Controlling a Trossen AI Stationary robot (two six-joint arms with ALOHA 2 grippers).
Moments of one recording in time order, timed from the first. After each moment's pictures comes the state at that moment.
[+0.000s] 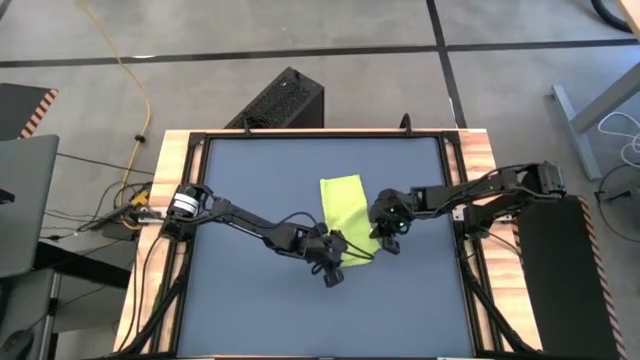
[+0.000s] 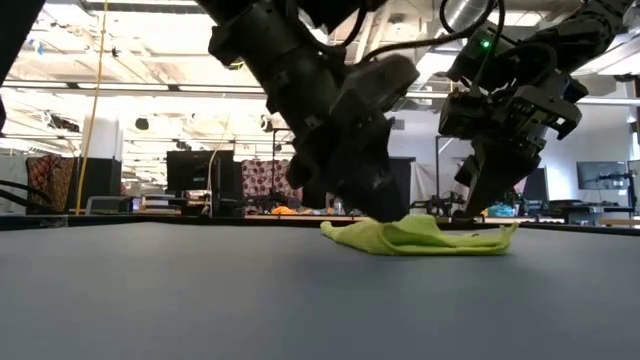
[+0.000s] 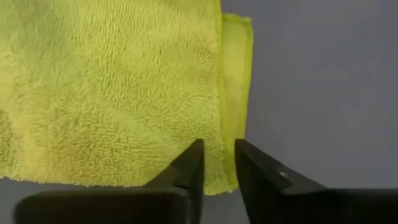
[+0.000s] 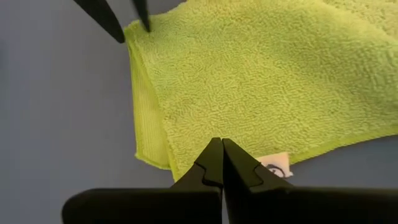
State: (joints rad) left arm -0.20 2.05 1.34 -0.12 -0.18 -0.51; right arm -0.07 1.33 0.53 -0.09 -0.28 0.18
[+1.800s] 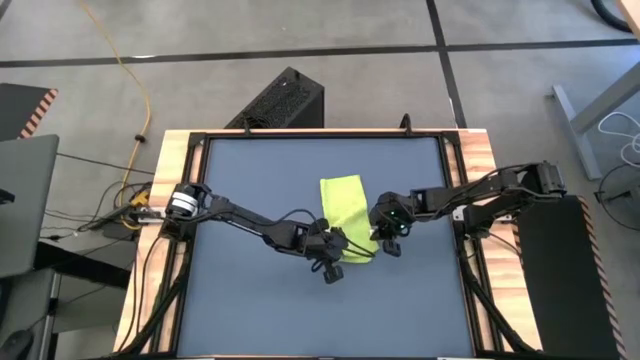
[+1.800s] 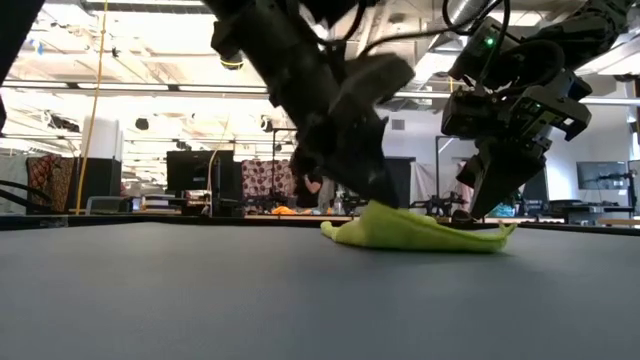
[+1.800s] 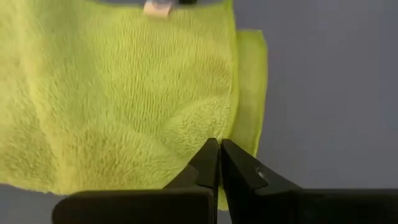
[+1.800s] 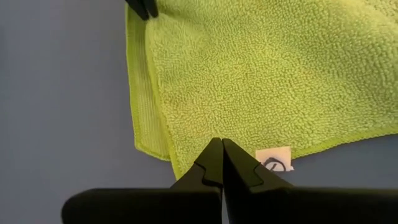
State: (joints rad) left arm -0.20 2.03 1.34 -0.14 -0.21 -0.43; right arm -0.04 1.33 0.53 -0.10 -0.26 0.18
